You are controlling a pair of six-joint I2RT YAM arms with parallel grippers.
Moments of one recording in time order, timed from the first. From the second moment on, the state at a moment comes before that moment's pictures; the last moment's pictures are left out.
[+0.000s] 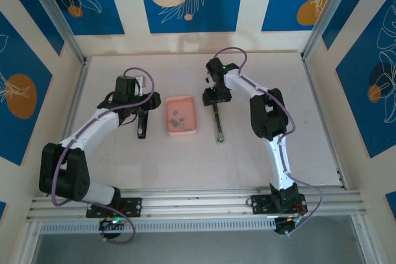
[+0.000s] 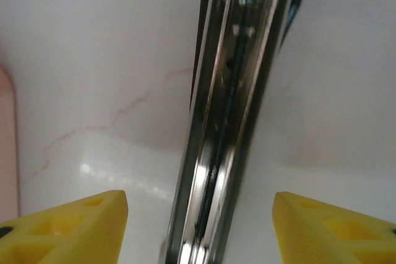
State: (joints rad) left arm -0.24 1.42 0.98 -0.31 0.16 -0.34; right arm 0.44 2.29 1.92 -1.00 -0.07 0.17
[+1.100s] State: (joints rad) left arm -0.24 1.39 0.90 -0.15 0.33 -0.26; right arm 0.46 2.02 1.47 -0.66 -0.06 0.13
